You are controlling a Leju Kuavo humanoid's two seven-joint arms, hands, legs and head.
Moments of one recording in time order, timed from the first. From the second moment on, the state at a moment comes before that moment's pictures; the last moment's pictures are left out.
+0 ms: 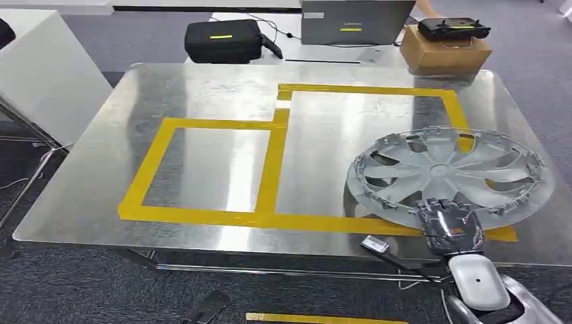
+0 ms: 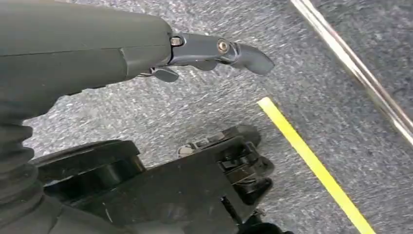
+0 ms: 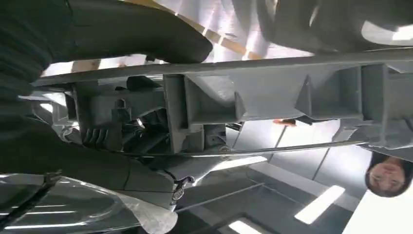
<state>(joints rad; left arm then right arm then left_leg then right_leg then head) -0.14 -0.26 0.74 -0.26 -1.40 0.22 -0.42 -0.16 -0.30 0.52 -1.62 1.57 -0.13 0.28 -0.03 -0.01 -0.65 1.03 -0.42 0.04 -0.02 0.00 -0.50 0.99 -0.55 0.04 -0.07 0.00</state>
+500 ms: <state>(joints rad) -0.14 -0.26 0.73 -0.26 -1.40 0.25 -0.45 -0.12 -0.30 0.44 -1.62 1.57 -0.15 0.28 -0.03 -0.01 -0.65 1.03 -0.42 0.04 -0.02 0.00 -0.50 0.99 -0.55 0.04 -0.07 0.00</state>
